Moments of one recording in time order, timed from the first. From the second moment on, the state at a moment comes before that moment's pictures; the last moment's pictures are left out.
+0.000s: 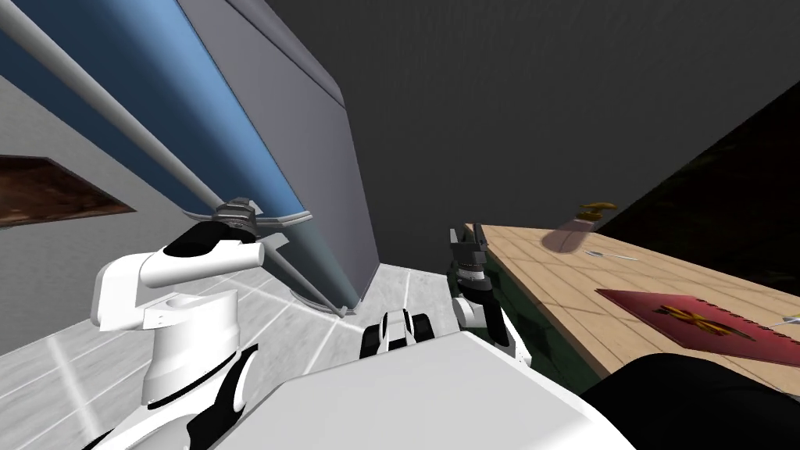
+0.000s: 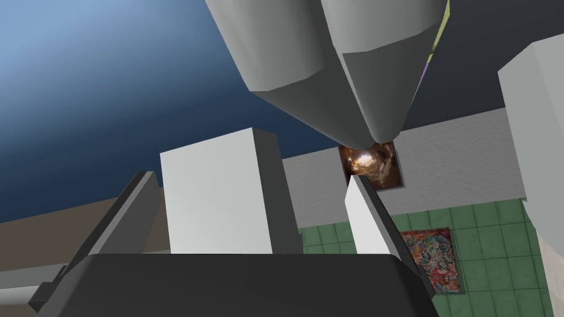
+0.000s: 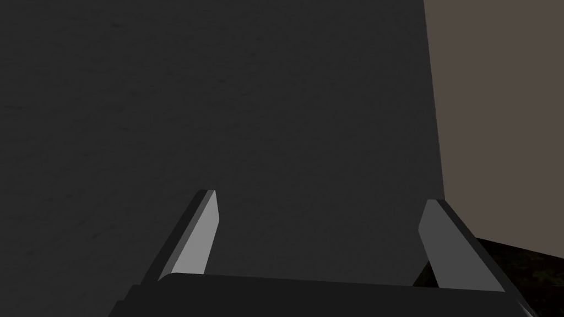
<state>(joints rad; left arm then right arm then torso) -0.34 0.54 0.46 -2.08 -0.17 0.93 -0.03 0.50 -0.03 -0.03 -2.28 -0.04 -0.61 -0.17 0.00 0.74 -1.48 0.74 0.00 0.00</state>
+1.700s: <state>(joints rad) -0.32 0.52 0.42 -2.14 -0.16 0.96 -0.03 0.50 -0.03 -0.03 -2.28 -0.04 -0.61 -0.17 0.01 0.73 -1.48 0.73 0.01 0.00</state>
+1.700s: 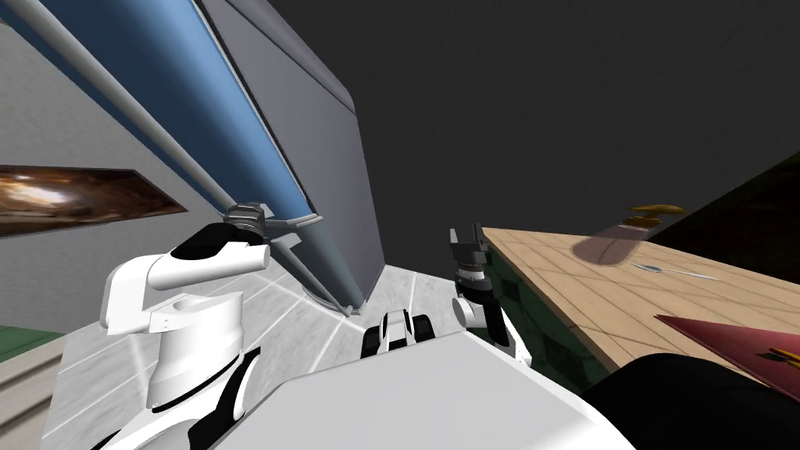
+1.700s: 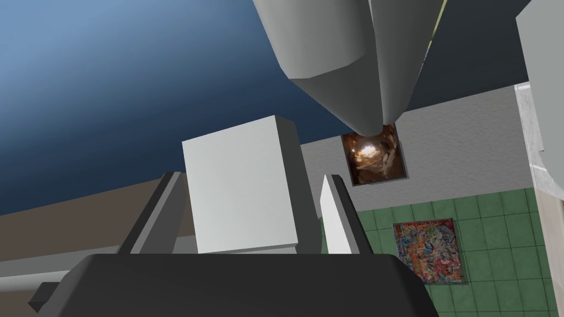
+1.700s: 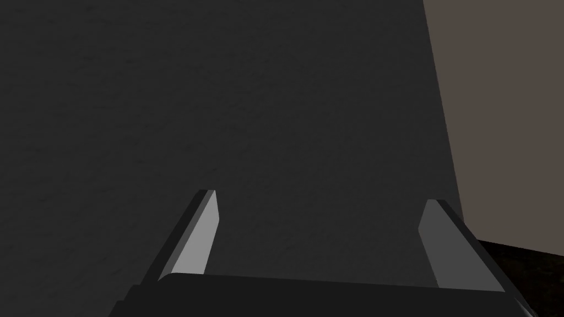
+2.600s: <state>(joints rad) -0.22 0.45 0.29 -2.45 -0.12 1.09 -0.02 0.50 -0.03 -0.03 -2.28 -0.04 -0.61 -0.17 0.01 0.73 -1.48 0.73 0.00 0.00</state>
